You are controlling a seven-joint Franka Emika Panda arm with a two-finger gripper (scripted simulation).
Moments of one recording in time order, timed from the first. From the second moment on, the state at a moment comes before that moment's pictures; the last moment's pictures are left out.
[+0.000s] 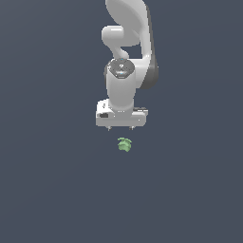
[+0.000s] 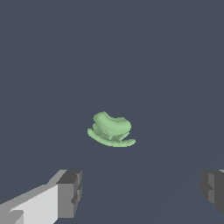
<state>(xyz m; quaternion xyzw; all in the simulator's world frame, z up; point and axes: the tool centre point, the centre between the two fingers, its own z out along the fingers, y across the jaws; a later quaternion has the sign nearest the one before) -0.016 -0.004 0.158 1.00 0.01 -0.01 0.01</state>
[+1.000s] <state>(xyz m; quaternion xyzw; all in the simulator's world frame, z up) -0.012 0.000 0.135 0.98 0.21 -0.01 0.01</state>
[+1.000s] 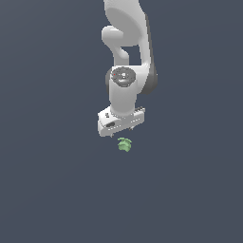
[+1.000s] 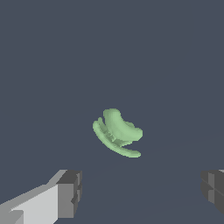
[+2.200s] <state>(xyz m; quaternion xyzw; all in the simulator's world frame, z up) -0.006 0.011 0.099 0.86 0.52 -0.01 0.00</state>
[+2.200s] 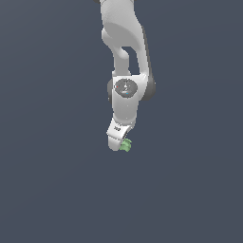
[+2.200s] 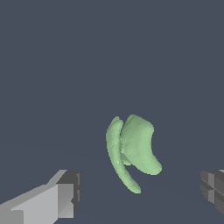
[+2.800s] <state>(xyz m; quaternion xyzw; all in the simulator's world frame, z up) -0.004 0.014 0.091 0.81 0.59 0.00 0.00</state>
